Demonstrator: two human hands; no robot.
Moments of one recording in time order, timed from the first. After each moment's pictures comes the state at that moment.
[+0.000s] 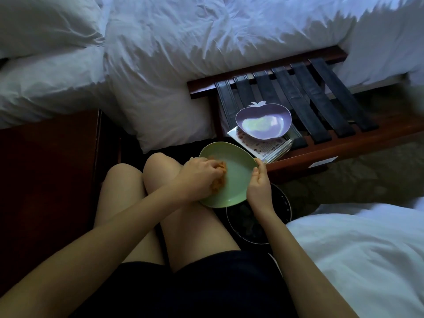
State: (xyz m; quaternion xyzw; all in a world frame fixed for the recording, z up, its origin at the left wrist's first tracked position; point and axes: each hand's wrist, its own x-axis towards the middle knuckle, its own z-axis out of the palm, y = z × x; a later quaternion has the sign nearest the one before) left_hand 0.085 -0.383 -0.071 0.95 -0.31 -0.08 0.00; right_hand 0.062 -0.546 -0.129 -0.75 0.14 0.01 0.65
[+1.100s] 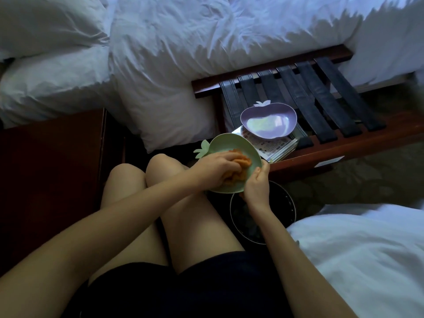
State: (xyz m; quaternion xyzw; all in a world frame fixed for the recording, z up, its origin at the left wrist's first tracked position) left_hand 0.106 -0.393 -0.074 0.90 -0.40 -0.07 0.16; right_hand 0.064 -0.524 -0.124 -0.74 0.21 -0.01 0.64
